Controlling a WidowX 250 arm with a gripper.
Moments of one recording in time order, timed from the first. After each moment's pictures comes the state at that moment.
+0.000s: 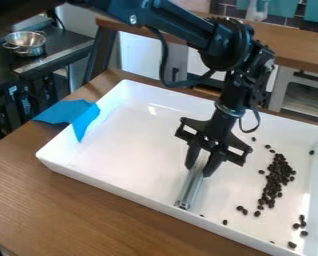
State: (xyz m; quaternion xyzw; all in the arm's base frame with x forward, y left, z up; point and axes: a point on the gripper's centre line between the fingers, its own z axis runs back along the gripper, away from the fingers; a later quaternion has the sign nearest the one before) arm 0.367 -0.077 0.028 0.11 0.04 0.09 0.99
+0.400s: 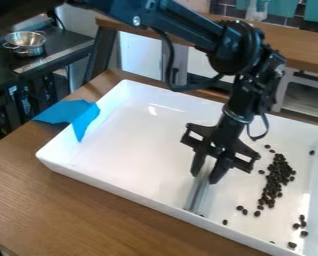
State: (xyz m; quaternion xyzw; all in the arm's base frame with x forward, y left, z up) arm 0.363 -0.094 0.030 0.11 0.03 0.10 0.99
